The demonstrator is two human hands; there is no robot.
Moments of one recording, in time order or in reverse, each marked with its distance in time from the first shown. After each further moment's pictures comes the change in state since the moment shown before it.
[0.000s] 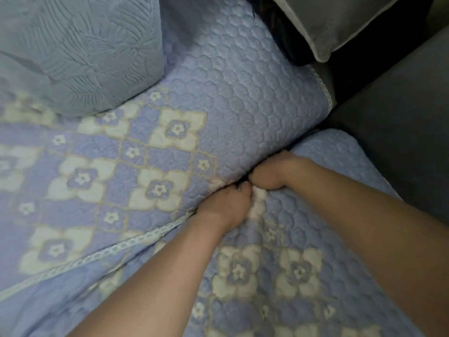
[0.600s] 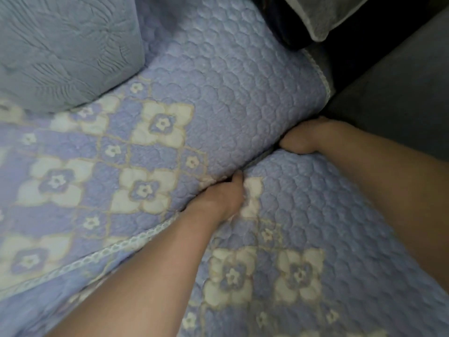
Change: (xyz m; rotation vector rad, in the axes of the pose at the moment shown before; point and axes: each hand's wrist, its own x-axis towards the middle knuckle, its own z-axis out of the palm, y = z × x) left_hand 0.012 0.000 0.002 -0.276 -0.039 -0.172; right_hand -0.016 0.082 -0.029 0.157 0.019 0.342
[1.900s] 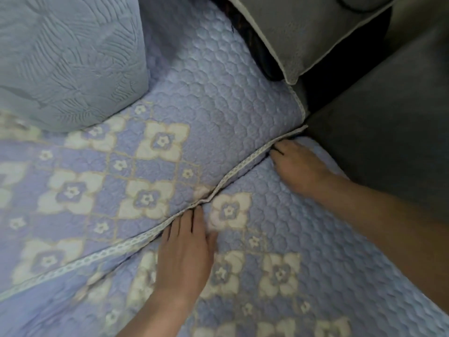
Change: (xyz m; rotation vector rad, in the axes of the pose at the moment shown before) left_hand -0.110 -0.057 0.012 0.522 0.377 0.207; right_hand -0.045 0.022 0.047 -0.093 0.409 -0.322
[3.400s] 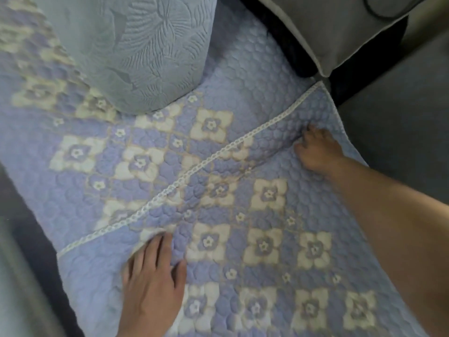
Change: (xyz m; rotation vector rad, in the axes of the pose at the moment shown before) left_hand -0.131 -0.131 0.012 -0.042 0.220 -0.140; right_hand -0.006 -0.048 -0.028 0.230 -0.128 0.535
